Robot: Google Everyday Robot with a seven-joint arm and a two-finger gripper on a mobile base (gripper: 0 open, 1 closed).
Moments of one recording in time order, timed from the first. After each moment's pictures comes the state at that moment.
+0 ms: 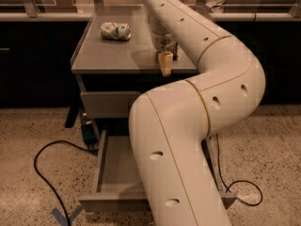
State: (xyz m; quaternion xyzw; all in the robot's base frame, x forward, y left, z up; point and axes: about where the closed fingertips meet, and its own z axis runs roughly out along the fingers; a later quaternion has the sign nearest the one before) arm 0.776 -0.065 0.795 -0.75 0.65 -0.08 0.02
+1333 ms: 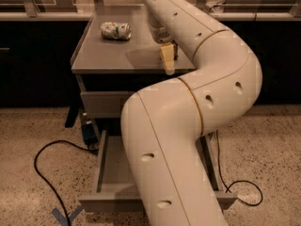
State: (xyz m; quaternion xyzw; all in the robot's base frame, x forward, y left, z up) arm 0.785 -0.073 0.824 -0.73 0.67 -0.13 0.01
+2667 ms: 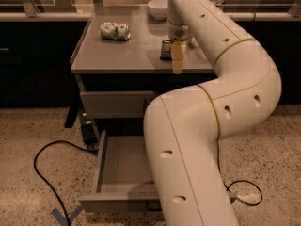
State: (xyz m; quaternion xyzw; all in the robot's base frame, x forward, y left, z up) arm 0.790 -0.112 0.825 -0.67 0.74 -0.09 0.07
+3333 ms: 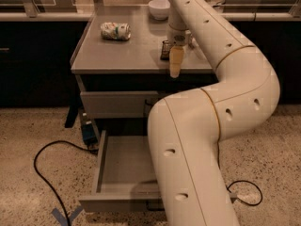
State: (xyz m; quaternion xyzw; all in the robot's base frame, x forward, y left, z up) arm 0.792 -0.108 0.808 -0.67 0.74 -0.06 0.09
